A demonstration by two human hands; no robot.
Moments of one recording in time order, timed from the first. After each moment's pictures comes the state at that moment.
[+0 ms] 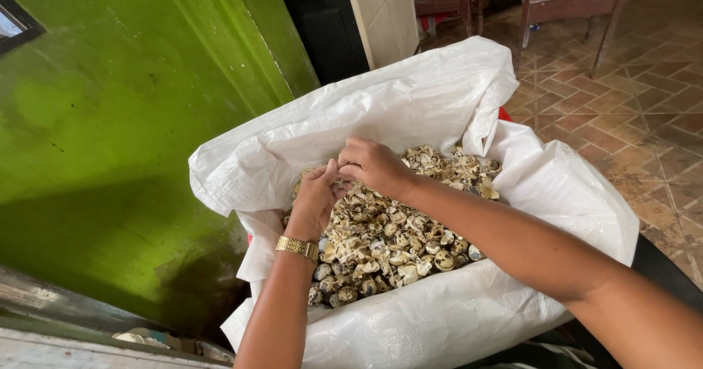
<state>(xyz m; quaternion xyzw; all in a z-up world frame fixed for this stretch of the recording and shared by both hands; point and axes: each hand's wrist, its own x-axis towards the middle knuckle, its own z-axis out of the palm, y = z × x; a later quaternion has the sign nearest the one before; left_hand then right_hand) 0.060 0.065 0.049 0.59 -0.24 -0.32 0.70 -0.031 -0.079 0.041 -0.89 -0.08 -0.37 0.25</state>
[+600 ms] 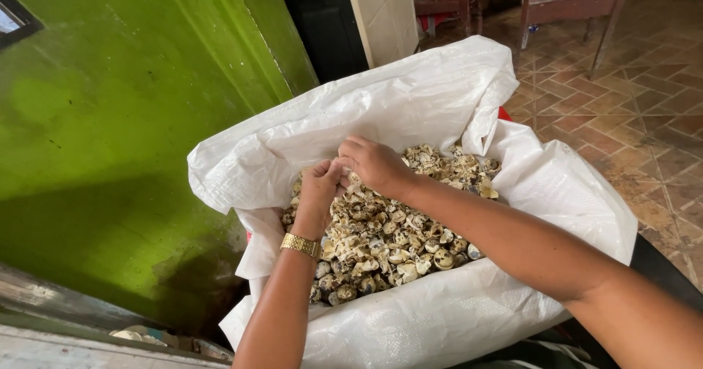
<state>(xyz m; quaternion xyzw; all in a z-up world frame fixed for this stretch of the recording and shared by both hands) 0.071 0.058 0.033 0.66 -0.29 -0.21 0.66 -0.029 -0.079 0.035 -0.89 -0.06 -0.38 0.23</state>
